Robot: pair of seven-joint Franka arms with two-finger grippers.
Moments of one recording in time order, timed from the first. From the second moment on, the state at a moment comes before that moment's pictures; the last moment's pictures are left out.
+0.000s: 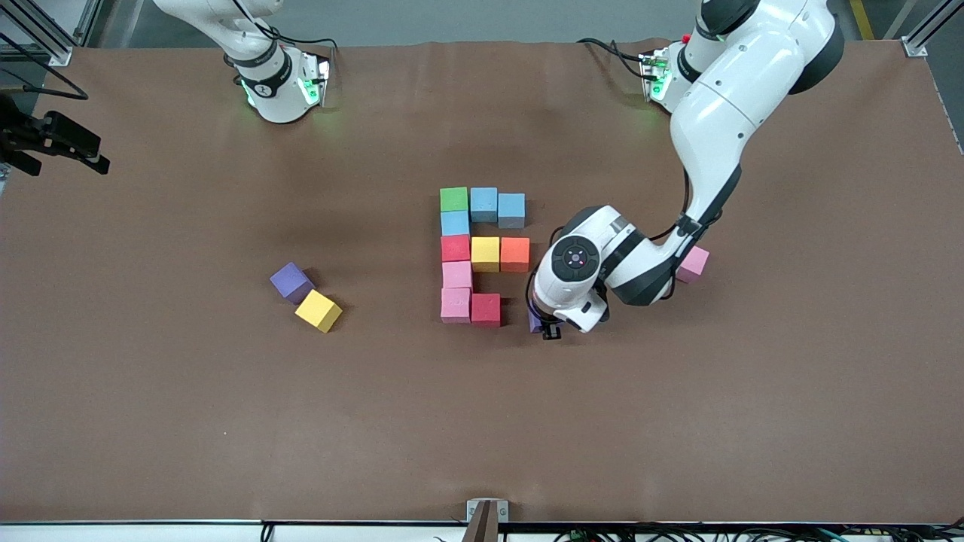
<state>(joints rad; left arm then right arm) -0.22 0.89 -0.50 -1.45 0.43 2.24 -2.51 -0.01 -0.09 -0.03 -1.58 0.01 1.45 -0.05</state>
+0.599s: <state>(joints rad) -0.36 0.91 -0.41 -1.38 0.42 2.22 -2.56 -0.01 -0.09 -0.03 -1.58 0.00 1.44 -0.05</state>
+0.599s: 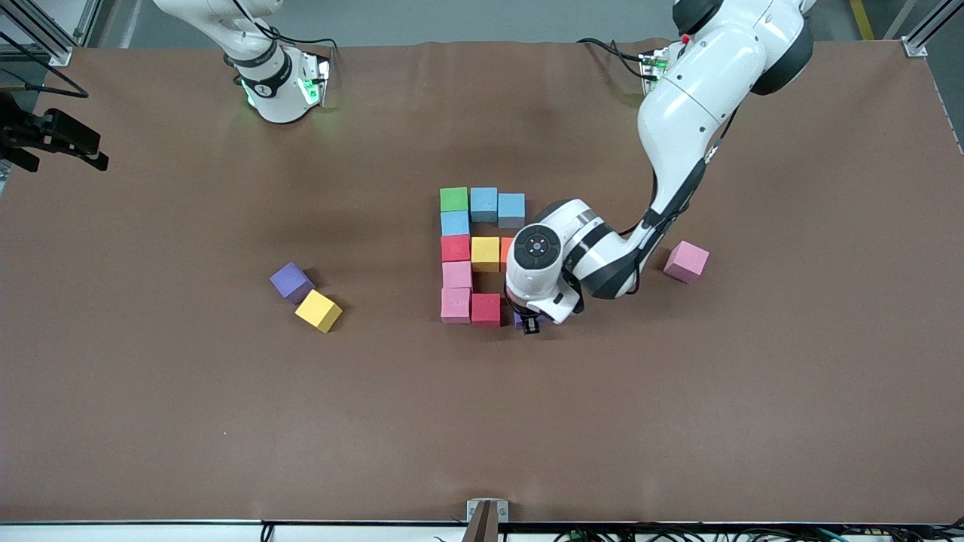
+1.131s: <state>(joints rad) -0.41 0.92 -0.38 -1.34 0.41 2.21 -2.56 -0.01 -0.09 -0.03 -1.58 0.00 1.44 -0.05</state>
